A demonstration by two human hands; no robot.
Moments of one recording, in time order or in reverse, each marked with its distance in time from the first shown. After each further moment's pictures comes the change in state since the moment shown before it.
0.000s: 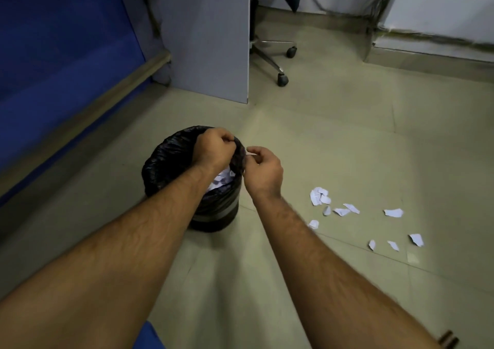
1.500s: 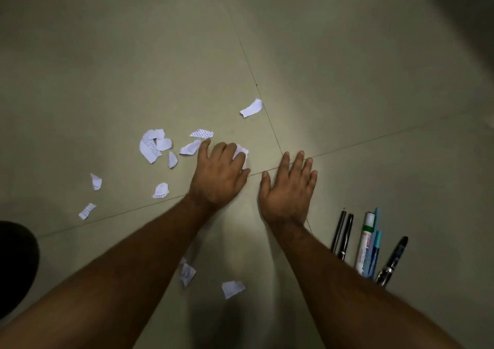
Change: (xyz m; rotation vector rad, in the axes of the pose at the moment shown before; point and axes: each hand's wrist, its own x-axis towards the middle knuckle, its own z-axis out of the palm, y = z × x) left_hand -0.166 0.022 0.442 0.568 -0.469 1.249; right_hand 0.019 0.370 -0.311 -1.091 0.495 0.355
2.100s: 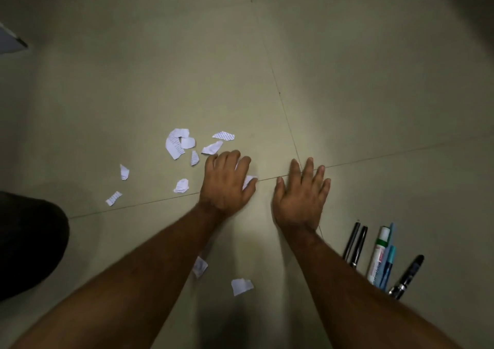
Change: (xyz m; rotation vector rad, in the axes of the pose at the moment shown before) left_hand -0.022 -0.004 -0.002 -0.038 0.009 -0.189; right_hand 0.001 0.001 -0.001 0.022 -0.014 -0.100
